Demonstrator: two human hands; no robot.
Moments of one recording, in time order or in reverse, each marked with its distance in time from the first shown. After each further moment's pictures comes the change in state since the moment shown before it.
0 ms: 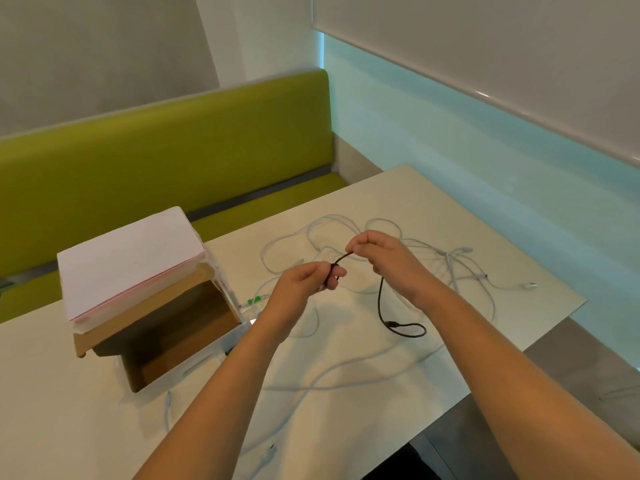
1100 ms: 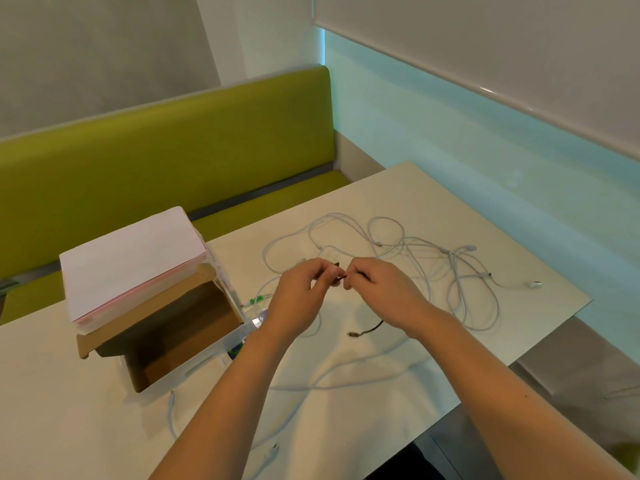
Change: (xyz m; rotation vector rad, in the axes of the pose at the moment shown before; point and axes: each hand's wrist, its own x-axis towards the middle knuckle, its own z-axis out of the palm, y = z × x) left_hand 0.001 -0.003 0.002 0.562 0.098 0.237; right_hand -0.020 0.015 0.018 -0.508 -0.023 -0.051
